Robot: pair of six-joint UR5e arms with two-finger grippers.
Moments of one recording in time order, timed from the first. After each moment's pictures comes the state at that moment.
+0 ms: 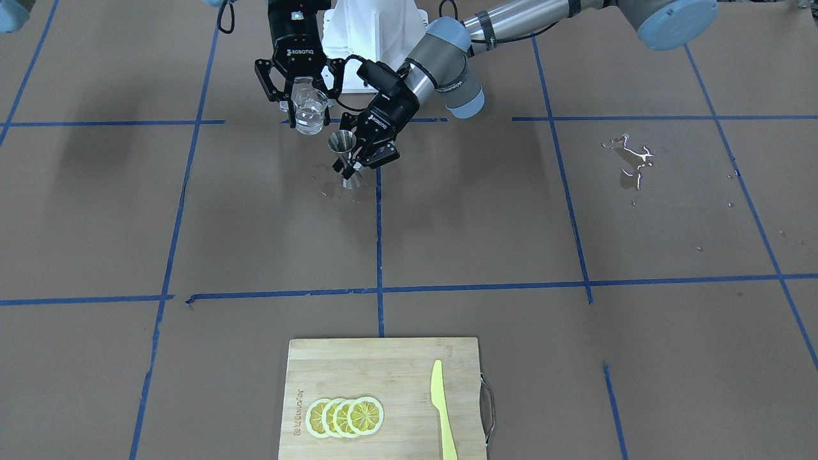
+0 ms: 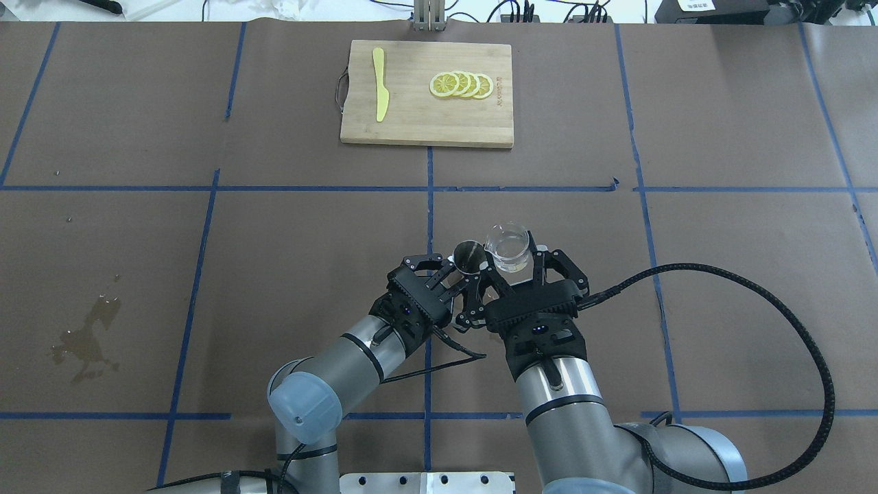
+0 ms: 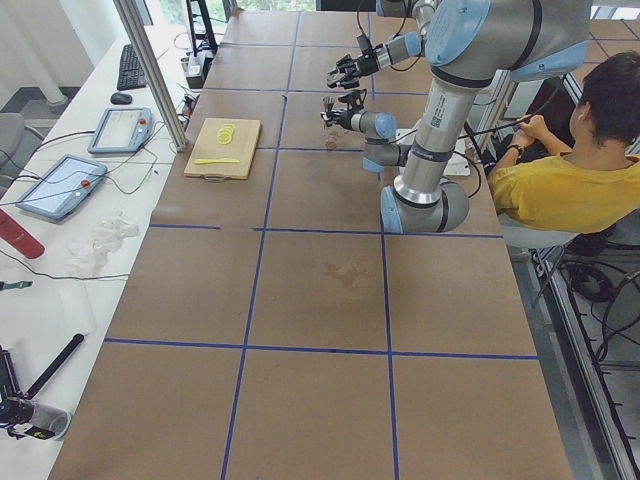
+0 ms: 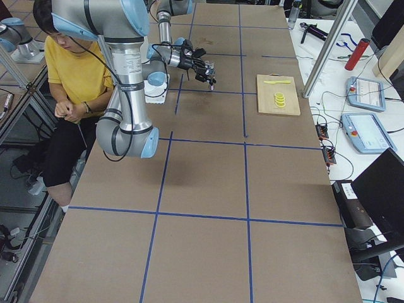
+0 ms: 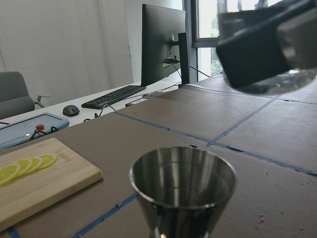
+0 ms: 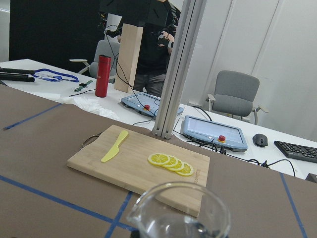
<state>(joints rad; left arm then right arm) -0.19 -2.25 -1.32 -2.99 -1.00 -0.31 0.05 -1.23 2.05 -1.27 0.45 0.94</state>
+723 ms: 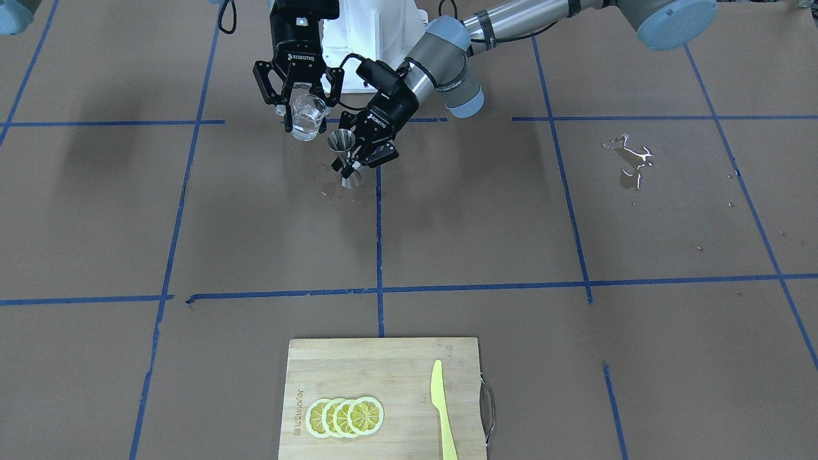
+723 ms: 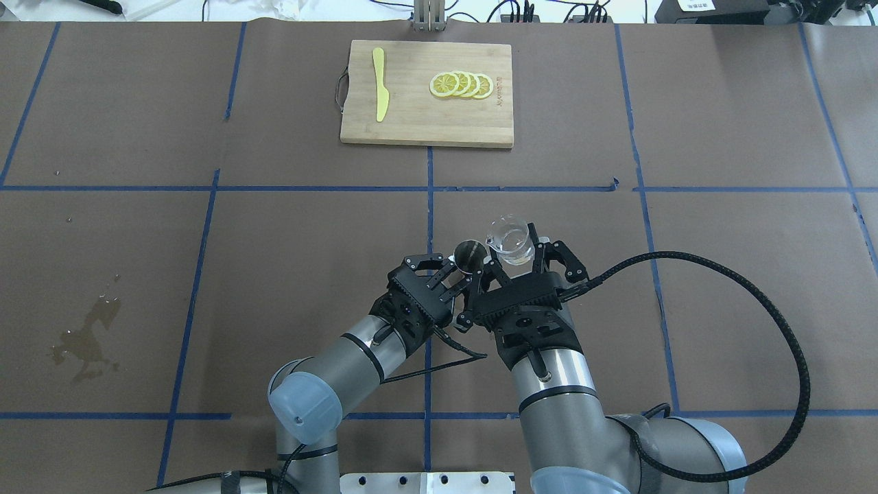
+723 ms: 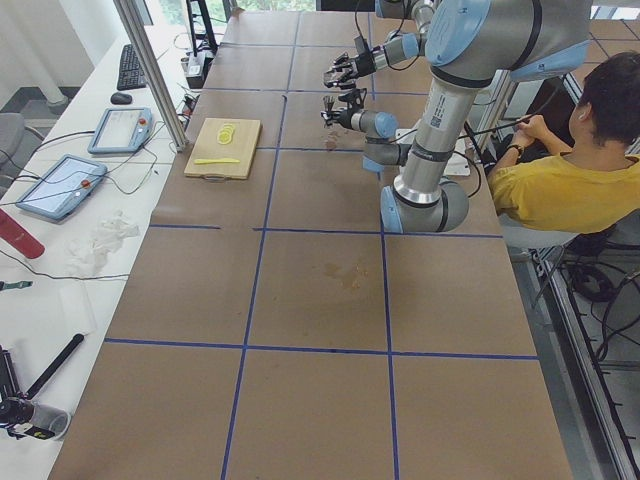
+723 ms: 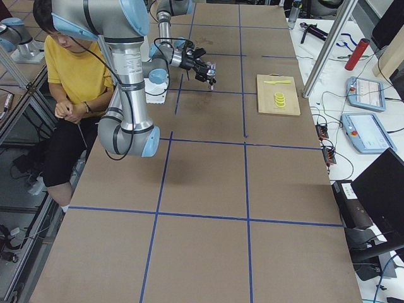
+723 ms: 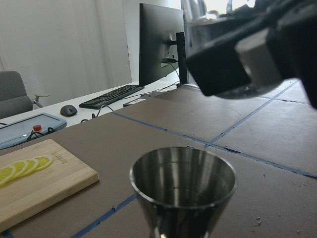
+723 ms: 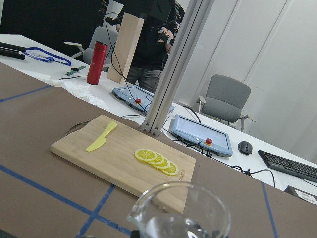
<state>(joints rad) -0.19 -2.25 -1.32 -2.99 -1.00 -0.31 0.06 -1.22 2.06 -1.39 0.44 0.89</state>
